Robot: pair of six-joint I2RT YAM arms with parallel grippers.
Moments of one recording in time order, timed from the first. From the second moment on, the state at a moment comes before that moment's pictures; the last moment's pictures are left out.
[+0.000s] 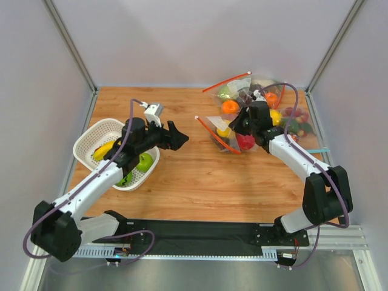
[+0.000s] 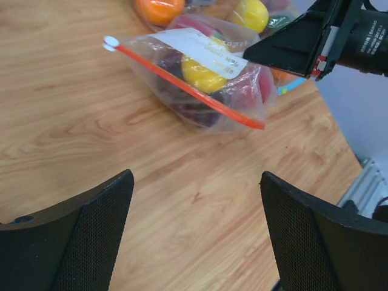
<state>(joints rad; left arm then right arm) -0.44 1.09 0.83 -0.02 0.31 -0.39 0.34 1.49 1.08 -0.14 -0.05 0.64</state>
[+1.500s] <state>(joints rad) -0.57 1.62 0.82 0.34 0.22 -0.77 0.43 1.29 0.90 0.00 -0.10 0.83</state>
